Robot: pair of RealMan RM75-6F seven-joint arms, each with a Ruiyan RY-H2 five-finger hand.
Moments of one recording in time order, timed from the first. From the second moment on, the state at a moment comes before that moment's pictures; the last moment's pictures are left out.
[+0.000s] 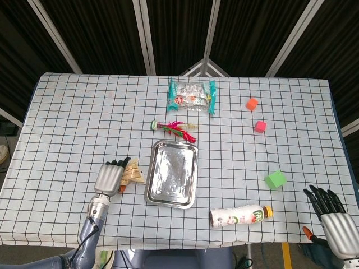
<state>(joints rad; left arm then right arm) -0.39 -1.85 -0.22 -1.40 1.26 1.17 0.73 -0.04 -0.99 -0.08 -1.67 -1.70 1.51 0.01</state>
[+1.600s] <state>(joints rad) -0.65 -1.85 -0.20 -1.72 1.19 1.18 0.97 -0.01 -0.95 -0.05 -1.65 -1.59 1.47 0.14</state>
